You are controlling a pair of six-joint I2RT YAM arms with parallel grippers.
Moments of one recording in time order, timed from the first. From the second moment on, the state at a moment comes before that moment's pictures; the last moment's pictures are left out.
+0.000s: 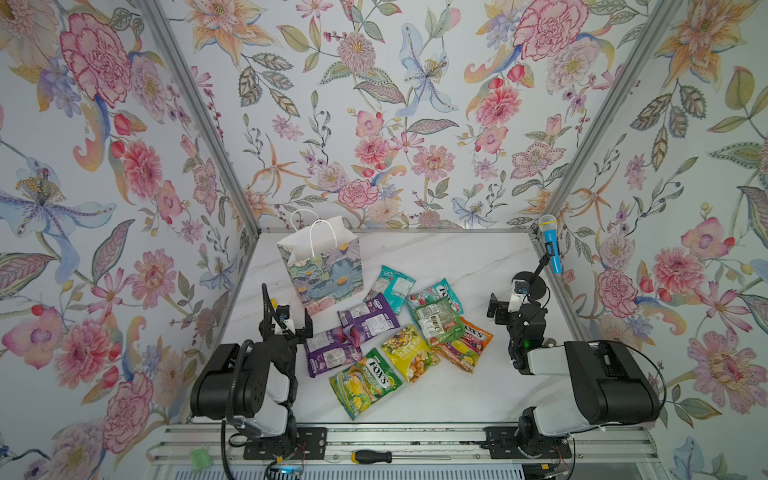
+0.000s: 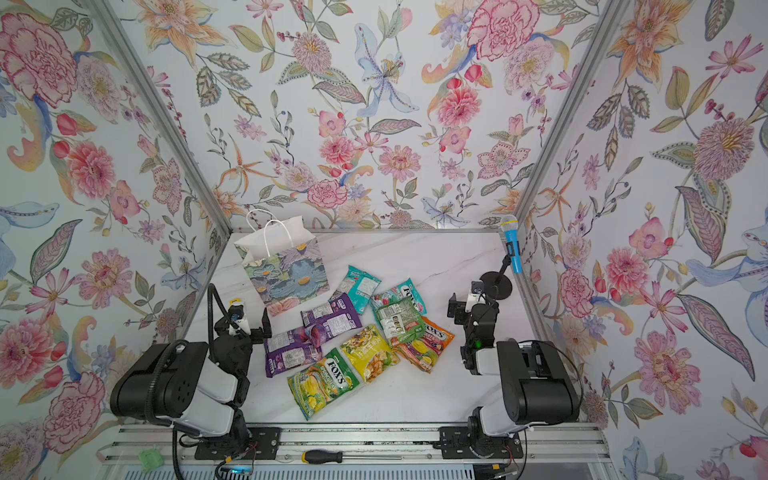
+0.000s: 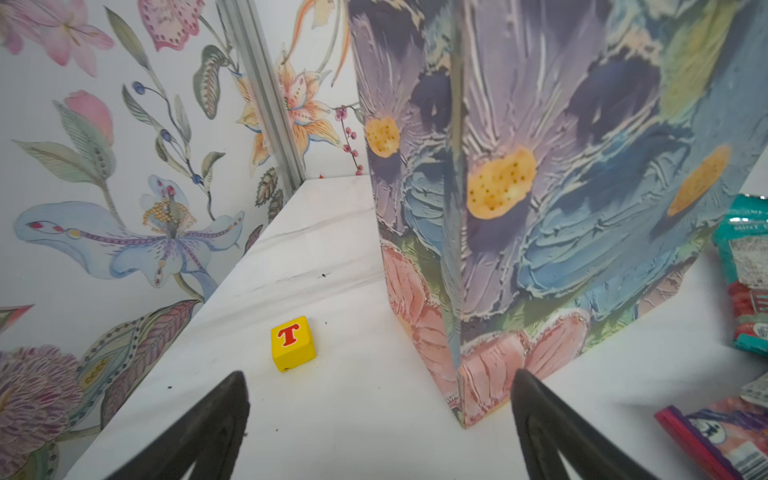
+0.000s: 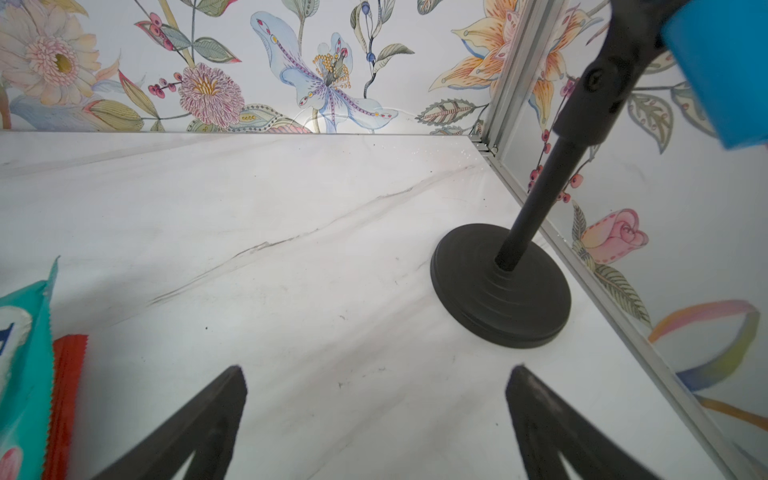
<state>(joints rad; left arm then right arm) 0.03 1.48 0.01 1.42 -0.15 0.10 0.04 1.45 0.33 0.84 0.16 -0.02</state>
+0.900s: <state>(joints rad) 0.03 1.04 1.20 -0.18 -0.19 -0.09 0.06 1.34 0.86 -0.02 -0.22 0.45</state>
